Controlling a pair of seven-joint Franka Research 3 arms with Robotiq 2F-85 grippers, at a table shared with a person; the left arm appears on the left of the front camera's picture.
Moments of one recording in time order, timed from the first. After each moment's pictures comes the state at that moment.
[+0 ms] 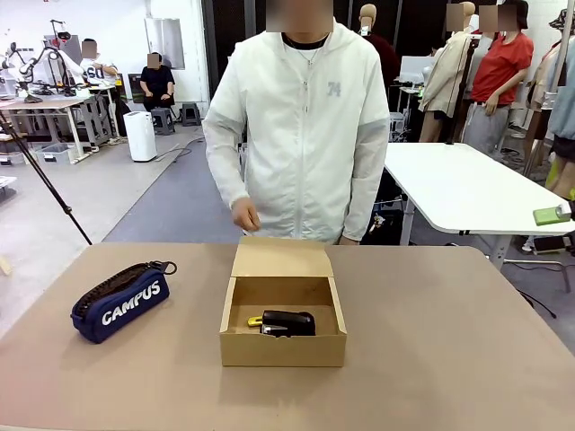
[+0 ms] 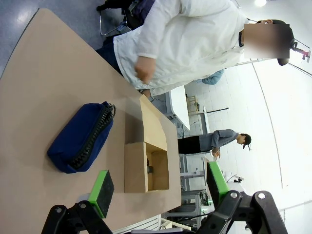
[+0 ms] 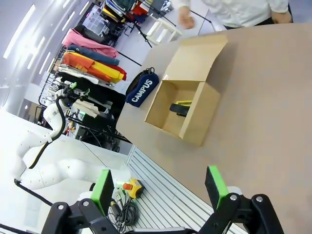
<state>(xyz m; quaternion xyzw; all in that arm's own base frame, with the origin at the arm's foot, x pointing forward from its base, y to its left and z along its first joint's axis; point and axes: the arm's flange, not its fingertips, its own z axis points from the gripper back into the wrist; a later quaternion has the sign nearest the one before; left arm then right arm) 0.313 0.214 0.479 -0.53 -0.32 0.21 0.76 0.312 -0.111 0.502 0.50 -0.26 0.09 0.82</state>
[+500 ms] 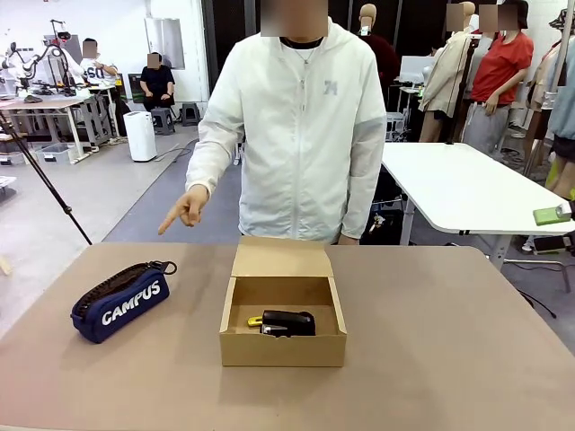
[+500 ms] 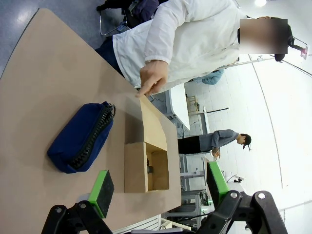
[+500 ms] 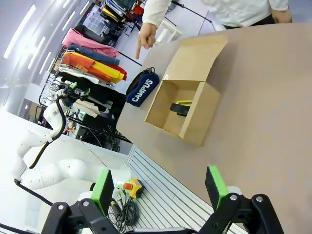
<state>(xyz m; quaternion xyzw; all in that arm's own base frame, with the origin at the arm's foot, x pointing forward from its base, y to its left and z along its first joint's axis) 0.313 0.214 0.479 -0.53 -0.32 0.21 0.76 0.312 -0.111 0.502 0.50 -0.26 0.09 0.82</state>
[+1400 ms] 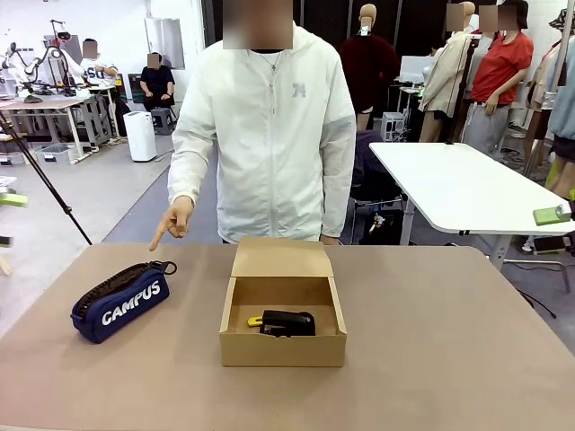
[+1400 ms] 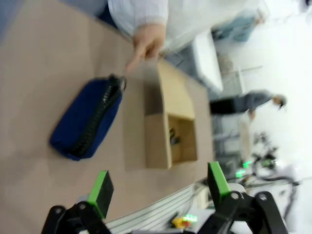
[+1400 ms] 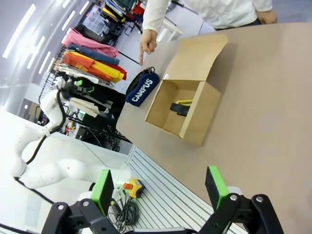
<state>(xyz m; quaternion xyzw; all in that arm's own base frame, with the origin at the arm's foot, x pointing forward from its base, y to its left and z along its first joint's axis) 0.368 0.138 0.506 -0.44 -0.23 0.11 0.86 0.312 -0.111 0.502 0.50 -0.26 0.09 0.82</state>
